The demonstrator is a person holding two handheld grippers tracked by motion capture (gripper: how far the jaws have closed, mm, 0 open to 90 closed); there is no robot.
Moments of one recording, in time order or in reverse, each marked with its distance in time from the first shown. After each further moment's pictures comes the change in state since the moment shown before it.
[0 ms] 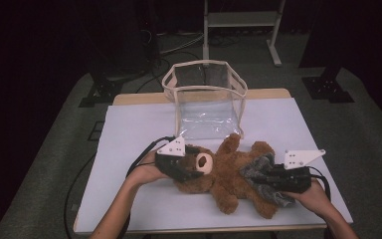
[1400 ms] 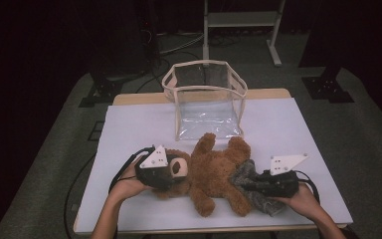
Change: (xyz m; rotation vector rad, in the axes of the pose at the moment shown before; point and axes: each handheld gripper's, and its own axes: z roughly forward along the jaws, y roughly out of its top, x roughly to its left) left arm -0.027 -0.029 -0.045 0.065 0.183 -0.052; right arm 0.011 -0.001 0.026 0.051 0.039 -0.006
